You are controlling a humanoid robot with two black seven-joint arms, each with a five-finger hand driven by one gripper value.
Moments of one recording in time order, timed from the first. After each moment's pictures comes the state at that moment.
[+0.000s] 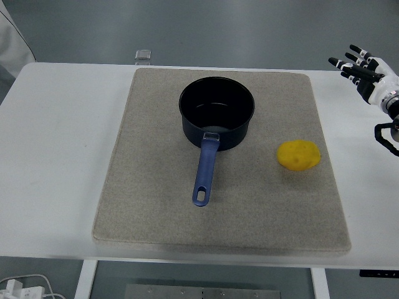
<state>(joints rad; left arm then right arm) -0.04 0.00 -0.08 -0.13 -0.05 -0.11 0.11 1.05 -0.37 0.21 0.50 0.16 0.03 0.21</state>
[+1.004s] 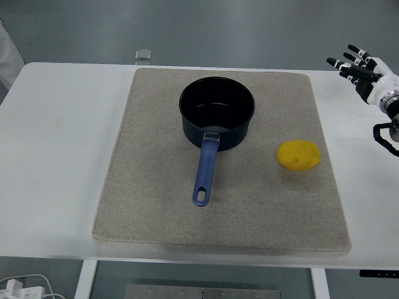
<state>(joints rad) -0.02 0.00 -0.08 -0.13 -0.05 -0.11 -0.02 1.05 -0.37 0.20 0.50 0.15 0.04 0.21</state>
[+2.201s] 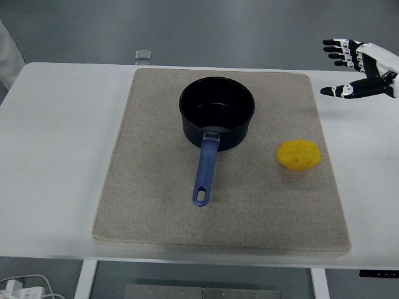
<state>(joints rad) -0.02 0.00 -0.08 -0.13 -0.05 -0.11 -0.02 1.08 -0.86 0.19 1.24 -0.62 0.04 0.30</state>
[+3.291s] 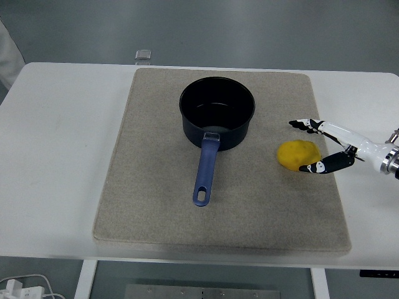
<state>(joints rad) -0.02 0.00 -0.08 -0.13 -0.05 -0.11 -0.02 0.90 -0.80 0.07 1.29 -0.93 -0.09 0.36</state>
